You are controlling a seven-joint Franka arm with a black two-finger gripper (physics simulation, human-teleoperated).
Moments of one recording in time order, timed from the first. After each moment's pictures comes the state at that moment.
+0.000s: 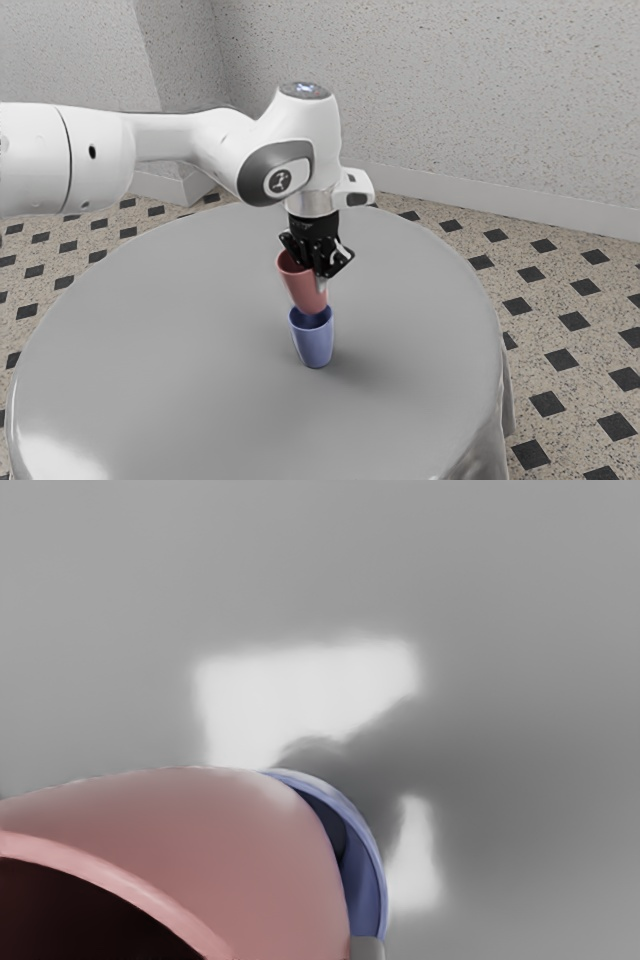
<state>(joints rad) -0.15 0.30 -0.17 -1.71 0.13 1.99 -0.26</state>
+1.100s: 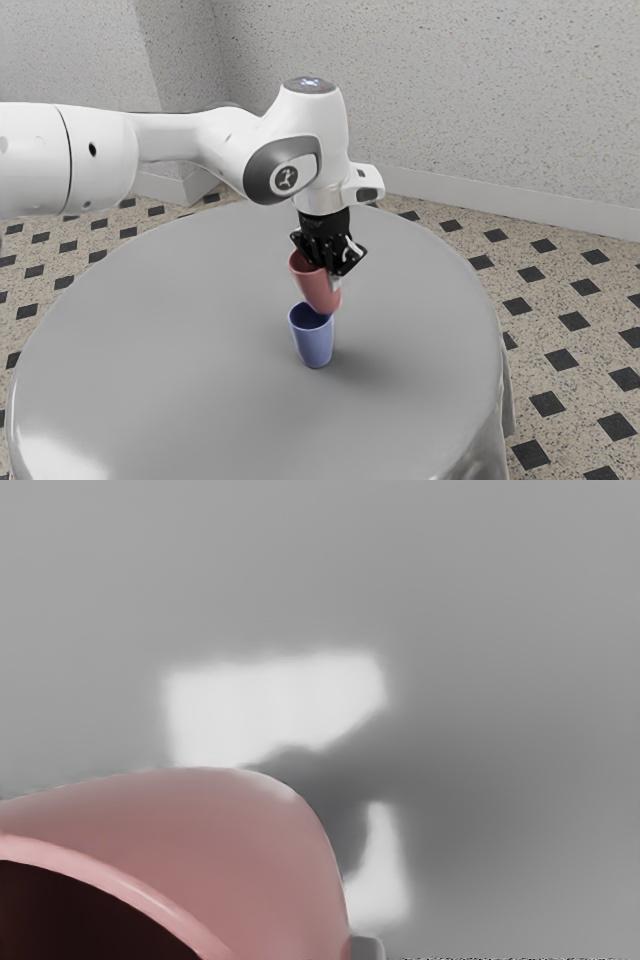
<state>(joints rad) -0.17 0.30 -0.17 -1.70 0.09 2.00 -0.27</state>
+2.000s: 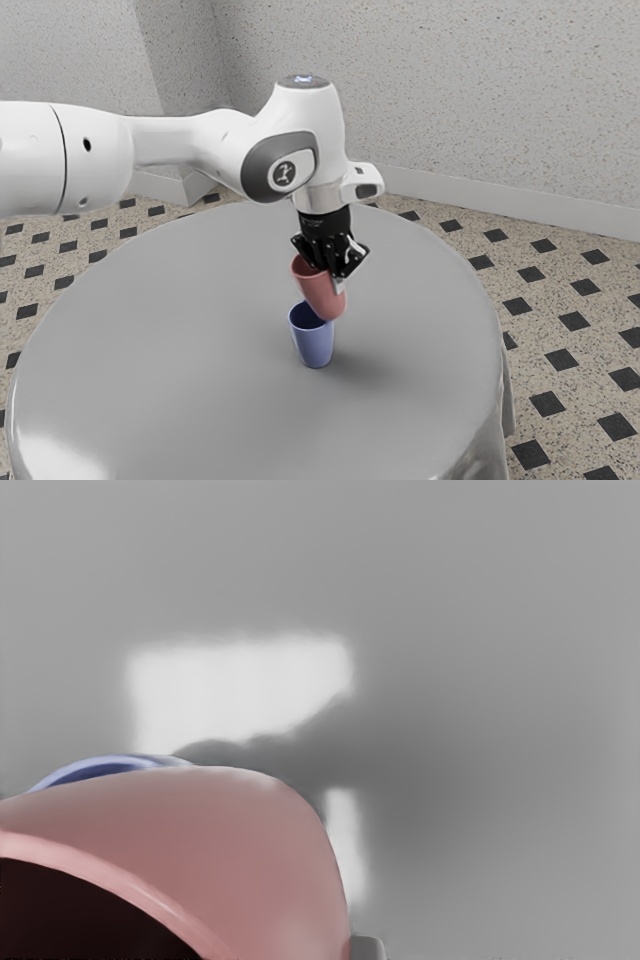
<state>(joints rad) -0.17 0.28 -0.17 -1.71 0.02 2.00 -0.27</state>
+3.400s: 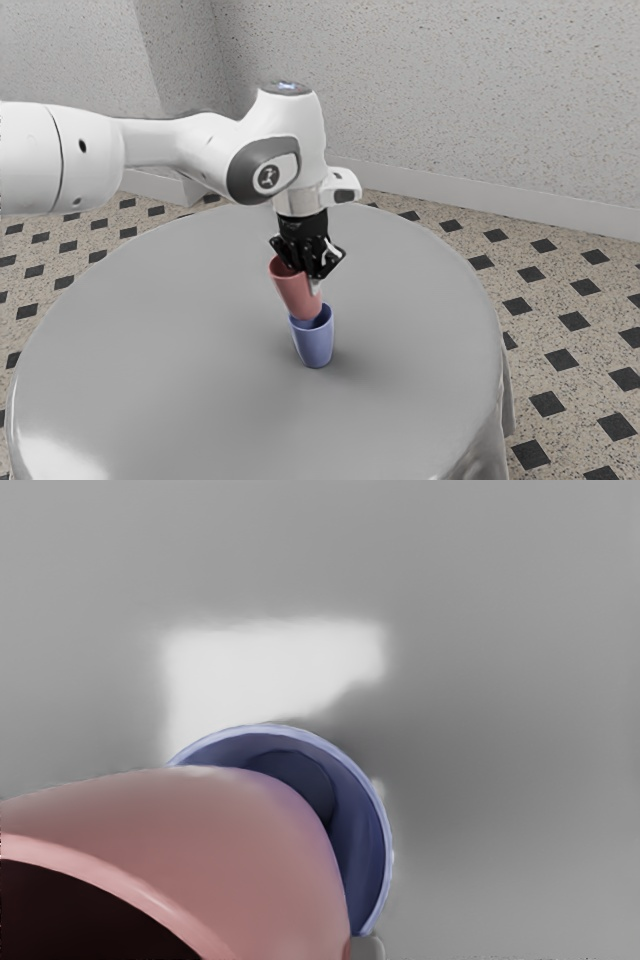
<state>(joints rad) -0.18 0.27 -0.10 -1.76 0.03 2.00 -0.23</state>
